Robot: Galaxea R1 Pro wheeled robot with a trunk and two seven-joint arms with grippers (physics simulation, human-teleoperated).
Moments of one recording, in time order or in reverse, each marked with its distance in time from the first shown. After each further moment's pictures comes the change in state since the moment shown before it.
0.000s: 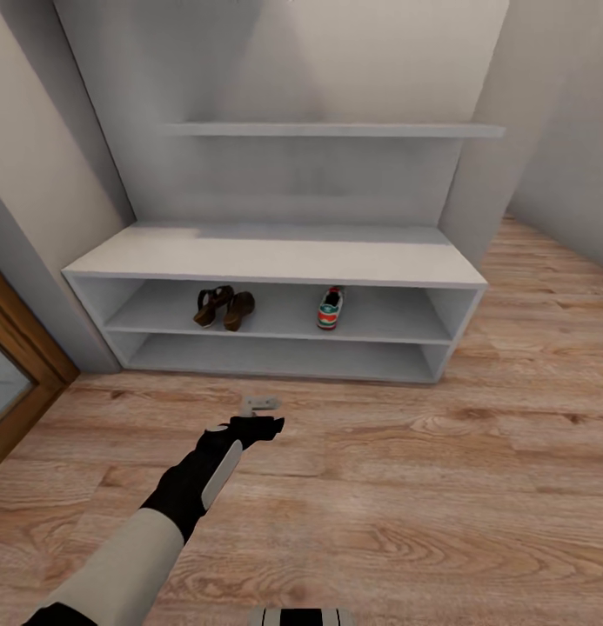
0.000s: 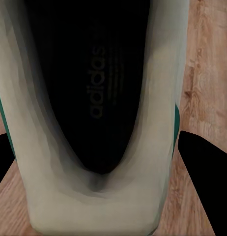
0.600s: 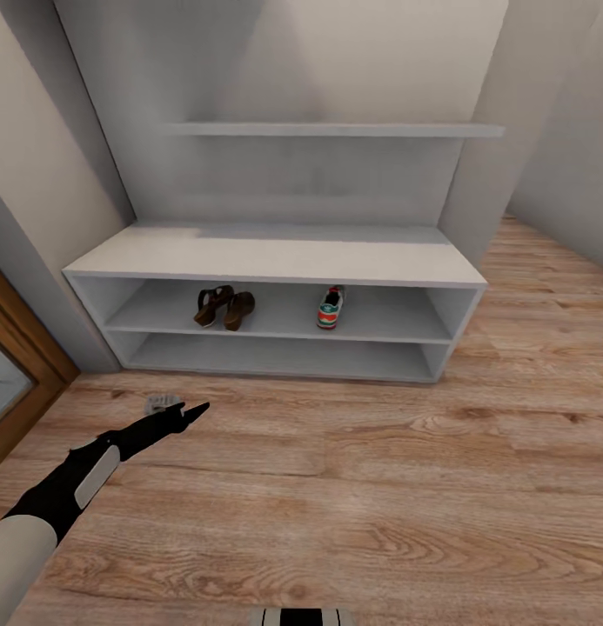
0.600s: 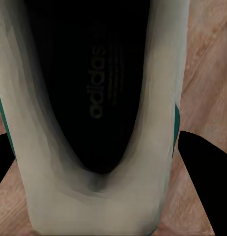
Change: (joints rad) left arm 0.001 0.425 0.091 0.130 0.274 -0.287 -0.715; right arm 0.000 0.174 0.250 -0.002 -0.037 0.009 0.004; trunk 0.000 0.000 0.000
